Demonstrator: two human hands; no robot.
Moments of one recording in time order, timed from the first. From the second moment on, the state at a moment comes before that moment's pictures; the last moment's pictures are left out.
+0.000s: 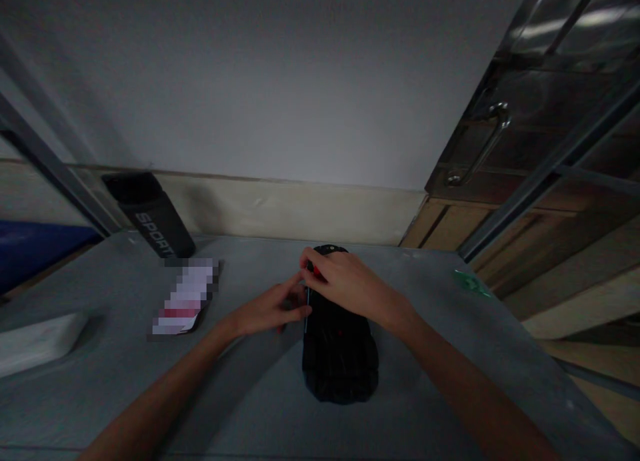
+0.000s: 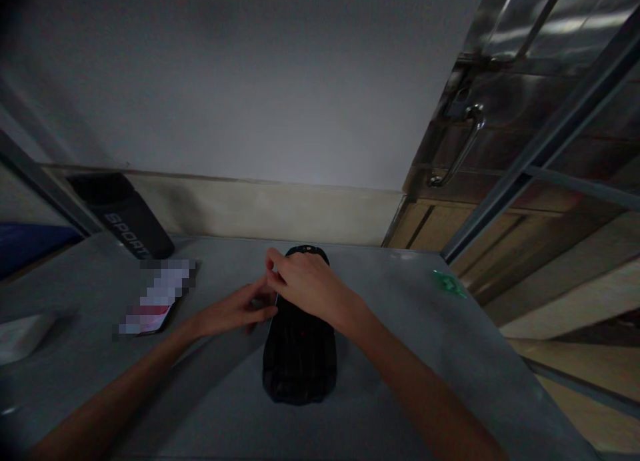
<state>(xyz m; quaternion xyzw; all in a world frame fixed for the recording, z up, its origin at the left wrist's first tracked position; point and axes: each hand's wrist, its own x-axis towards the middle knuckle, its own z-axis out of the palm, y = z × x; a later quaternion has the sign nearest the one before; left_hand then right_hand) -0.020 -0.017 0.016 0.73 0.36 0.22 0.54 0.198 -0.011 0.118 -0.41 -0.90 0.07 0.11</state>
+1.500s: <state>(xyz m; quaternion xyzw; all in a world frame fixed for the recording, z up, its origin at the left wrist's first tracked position) -0.021 -0.016 0.013 0.74 0.36 0.22 0.53 0.198 -0.013 0.117 -0.39 -0.90 0.09 0.14</state>
